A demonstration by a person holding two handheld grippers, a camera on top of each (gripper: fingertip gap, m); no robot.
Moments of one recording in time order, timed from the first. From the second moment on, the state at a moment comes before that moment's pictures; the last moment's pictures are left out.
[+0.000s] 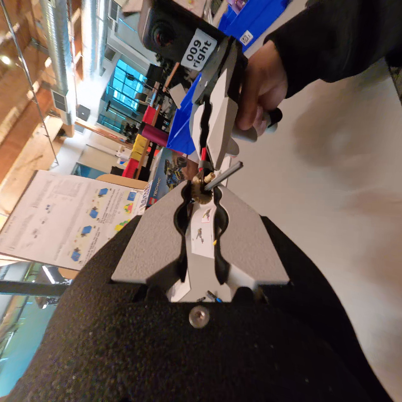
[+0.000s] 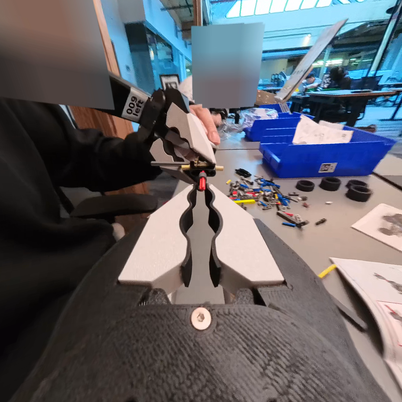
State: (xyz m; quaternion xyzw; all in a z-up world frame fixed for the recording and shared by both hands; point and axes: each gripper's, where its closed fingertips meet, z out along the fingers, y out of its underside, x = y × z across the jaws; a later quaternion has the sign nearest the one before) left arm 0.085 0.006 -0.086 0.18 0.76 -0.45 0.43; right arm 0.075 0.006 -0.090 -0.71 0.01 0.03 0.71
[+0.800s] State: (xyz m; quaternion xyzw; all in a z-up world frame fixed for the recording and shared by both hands) left arm 0.084 0.005 -0.054 0.14 0.69 -0.53 0.48; right arm 0.073 -0.003 -0.046 -0.65 0.06 0.01 0.76
